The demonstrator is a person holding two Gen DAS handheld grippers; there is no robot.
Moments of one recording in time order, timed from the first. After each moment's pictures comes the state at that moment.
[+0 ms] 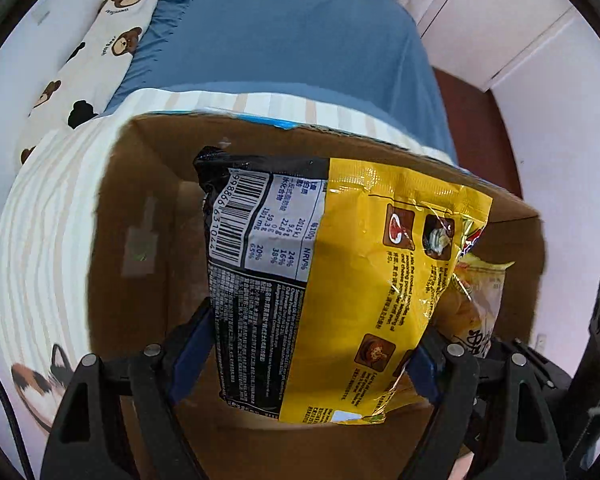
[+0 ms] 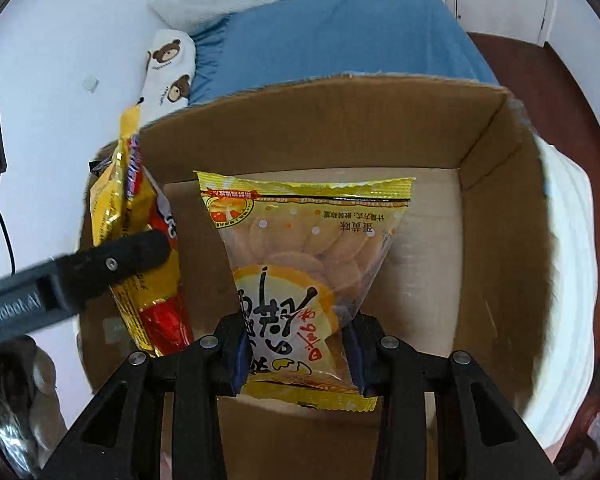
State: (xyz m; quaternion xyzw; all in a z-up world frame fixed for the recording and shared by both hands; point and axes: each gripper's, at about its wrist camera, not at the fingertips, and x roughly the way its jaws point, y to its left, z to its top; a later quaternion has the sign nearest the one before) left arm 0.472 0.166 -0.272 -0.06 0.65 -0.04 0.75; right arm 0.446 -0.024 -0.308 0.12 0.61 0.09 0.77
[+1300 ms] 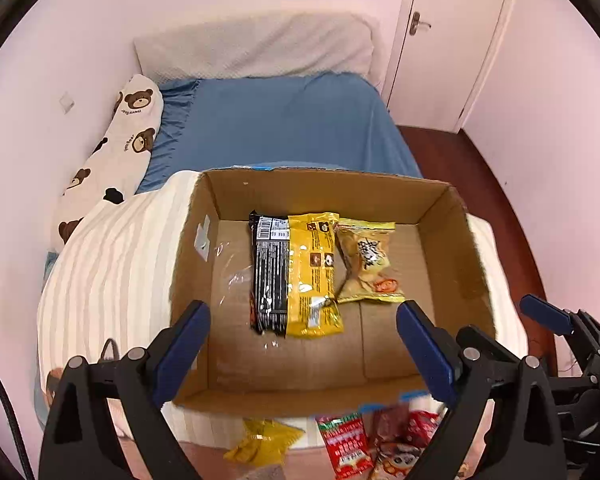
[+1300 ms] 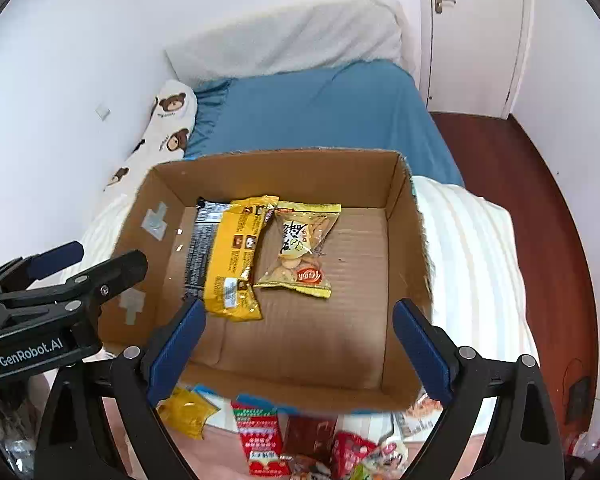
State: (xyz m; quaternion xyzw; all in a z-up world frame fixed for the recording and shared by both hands) left arm 0.318 0.159 -0.177 0.00 0.49 -0.06 0.87; right arm 0.312 -0.046 -0.202 0.06 0.49 0.04 0.87
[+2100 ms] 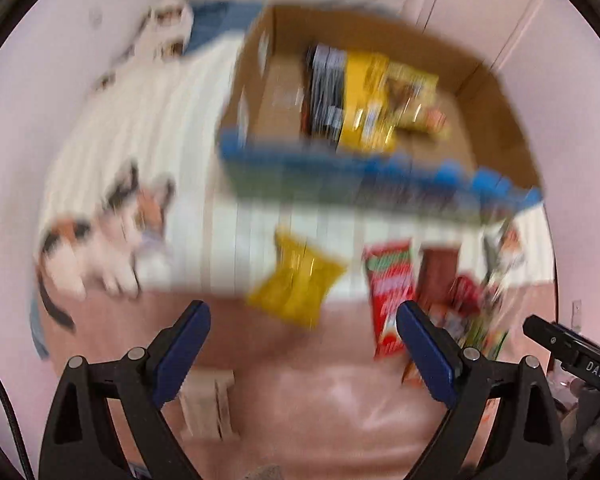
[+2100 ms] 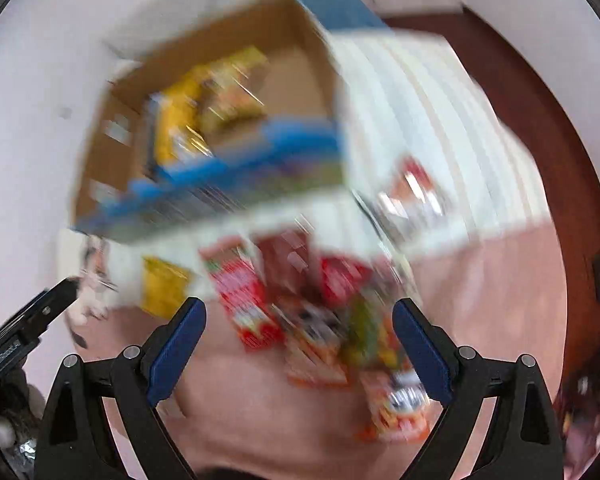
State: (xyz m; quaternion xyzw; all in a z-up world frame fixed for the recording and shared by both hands) left arm 0.193 0.208 -0.288 -0.03 0.60 -0.02 0.80; right arm 0.162 -0.098 -0.287 0.18 0.61 -0.03 0.77
